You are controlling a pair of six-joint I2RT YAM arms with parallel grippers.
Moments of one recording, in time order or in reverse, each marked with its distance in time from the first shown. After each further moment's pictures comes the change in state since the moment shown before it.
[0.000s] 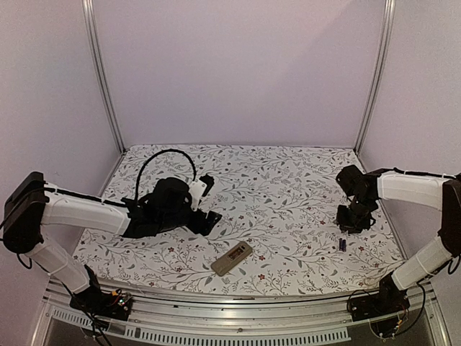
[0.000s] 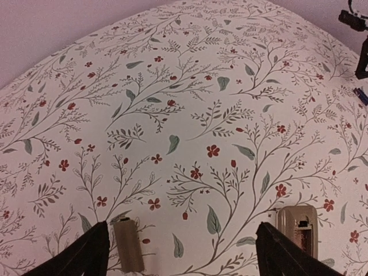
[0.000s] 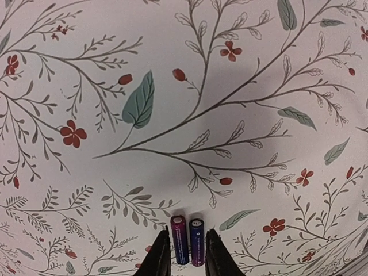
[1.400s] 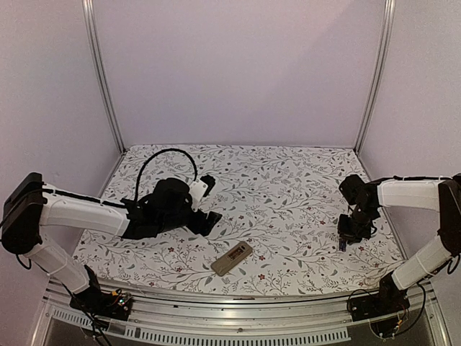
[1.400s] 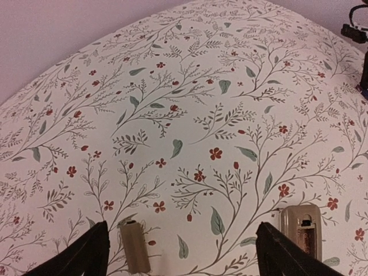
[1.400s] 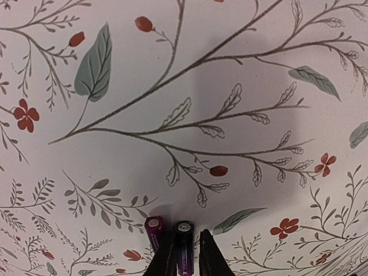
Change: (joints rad) left arm -0.021 -0.012 0.000 0.001 -0.040 0.042; right arm -0.041 -0.004 -0.109 0.062 -0.070 0.012
